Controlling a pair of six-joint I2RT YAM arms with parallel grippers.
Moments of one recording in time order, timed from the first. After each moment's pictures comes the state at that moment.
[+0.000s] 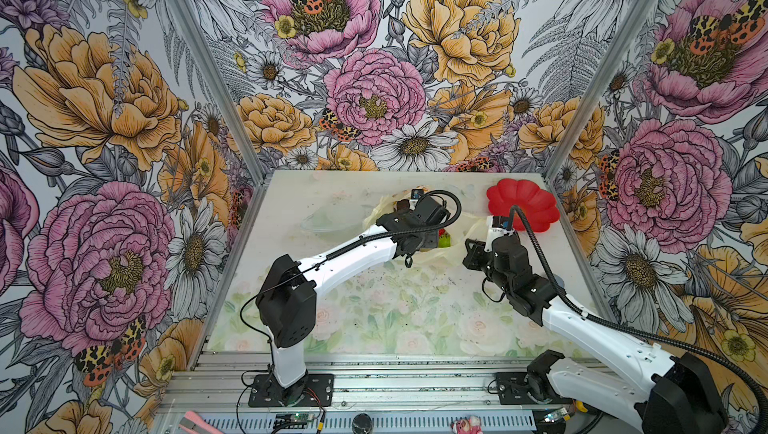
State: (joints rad) left arm -0.86 1.86 1.62 -0.70 -0.37 -0.67; right arm 0.53 1.03 0.60 -0.04 0.16 0.58
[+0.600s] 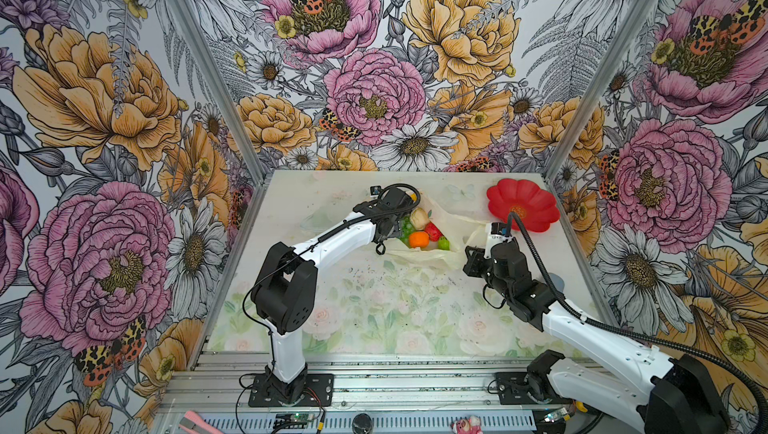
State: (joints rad) left arm -0.63 1.86 1.51 -0.72 -0.41 -0.68; right arm 0.54 1.01 0.54 -0.03 0.15 0.58
